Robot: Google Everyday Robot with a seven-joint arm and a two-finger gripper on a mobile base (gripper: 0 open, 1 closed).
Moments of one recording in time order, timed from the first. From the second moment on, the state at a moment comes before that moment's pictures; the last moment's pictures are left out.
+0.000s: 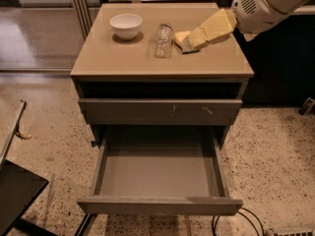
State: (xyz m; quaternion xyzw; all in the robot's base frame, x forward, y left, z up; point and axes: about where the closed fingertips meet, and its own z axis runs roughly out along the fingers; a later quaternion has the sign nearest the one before) arm 0.574 -0.146 0.982 -0.23 0.92 0.15 0.28
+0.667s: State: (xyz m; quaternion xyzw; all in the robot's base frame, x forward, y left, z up) arm 0.625 -0.088 0.968 -0.19 0.91 0.15 0.34
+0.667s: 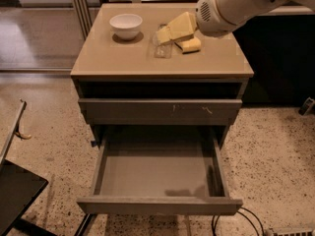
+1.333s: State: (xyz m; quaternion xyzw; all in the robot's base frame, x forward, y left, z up) arm 0.631 -0.087 0.975 -0.19 0.90 0.15 0.36
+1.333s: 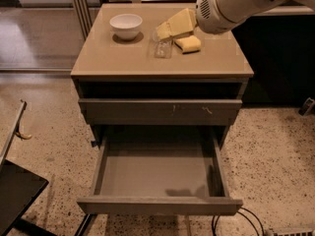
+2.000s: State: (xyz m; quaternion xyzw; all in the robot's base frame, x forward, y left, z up) arm 0.660 -0.063 0.959 -0.17 0.91 0.15 0.35
